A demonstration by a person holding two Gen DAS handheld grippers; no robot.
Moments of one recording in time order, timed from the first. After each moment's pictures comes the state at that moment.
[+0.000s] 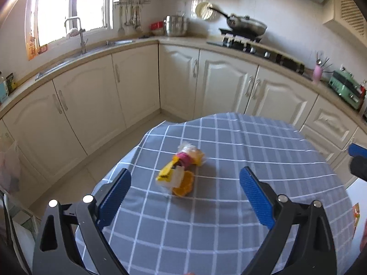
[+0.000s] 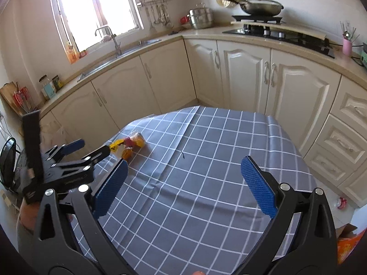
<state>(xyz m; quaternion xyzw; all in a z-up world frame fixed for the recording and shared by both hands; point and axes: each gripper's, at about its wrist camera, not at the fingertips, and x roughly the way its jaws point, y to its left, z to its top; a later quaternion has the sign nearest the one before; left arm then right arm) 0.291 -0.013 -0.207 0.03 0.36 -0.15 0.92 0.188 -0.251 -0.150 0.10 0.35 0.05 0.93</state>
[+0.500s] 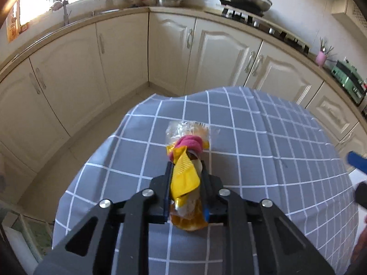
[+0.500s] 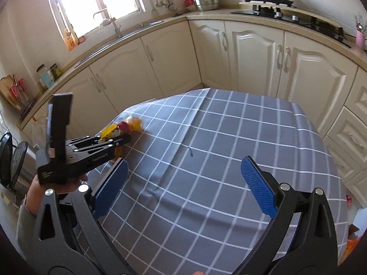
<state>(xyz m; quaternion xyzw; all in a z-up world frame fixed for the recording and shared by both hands) 0.357 -0.016 -0.265 0.02 0.44 -0.18 0.88 0.242 -0.227 -0.195 0.10 0.39 0.07 0.91</state>
